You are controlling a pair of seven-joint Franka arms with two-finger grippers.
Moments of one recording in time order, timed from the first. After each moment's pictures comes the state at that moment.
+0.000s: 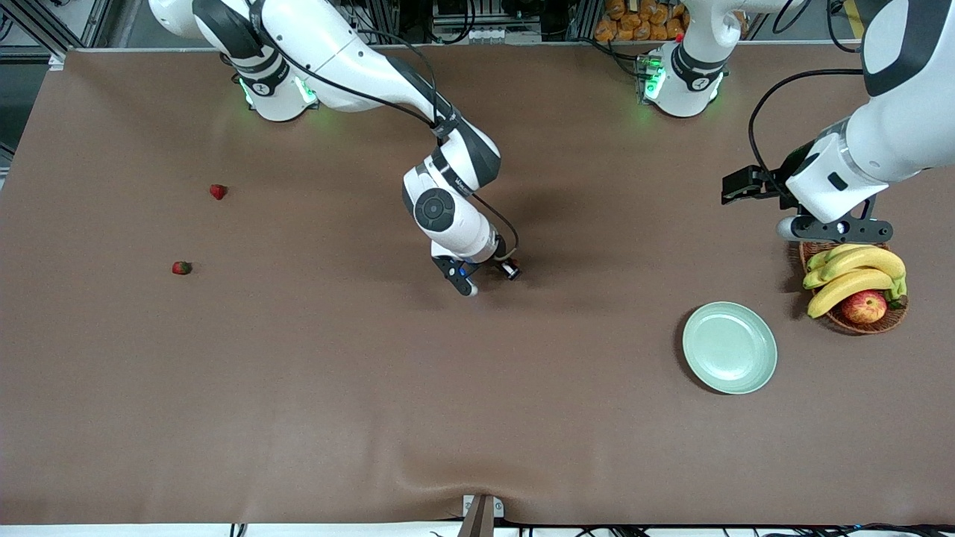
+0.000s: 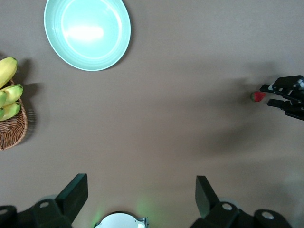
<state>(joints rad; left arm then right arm) -0.11 0.06 -0.05 -1.64 -0.11 1.52 -0.11 0.74 0.82 0.08 -1.50 0.42 2.49 1.34</state>
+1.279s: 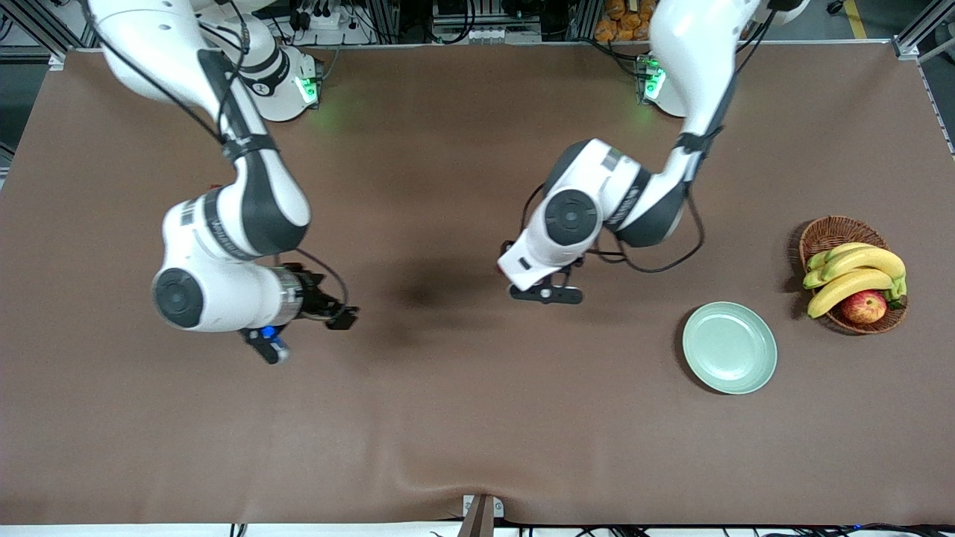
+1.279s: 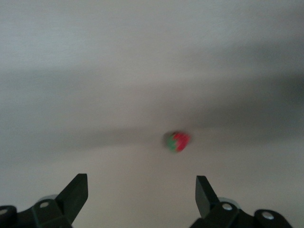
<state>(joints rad) -0.60 0.63 -0.08 -1.47 -0.10 1.99 -0.56 0.30 0.58 -0.06 -1.39 0.28 1.71 0.89</state>
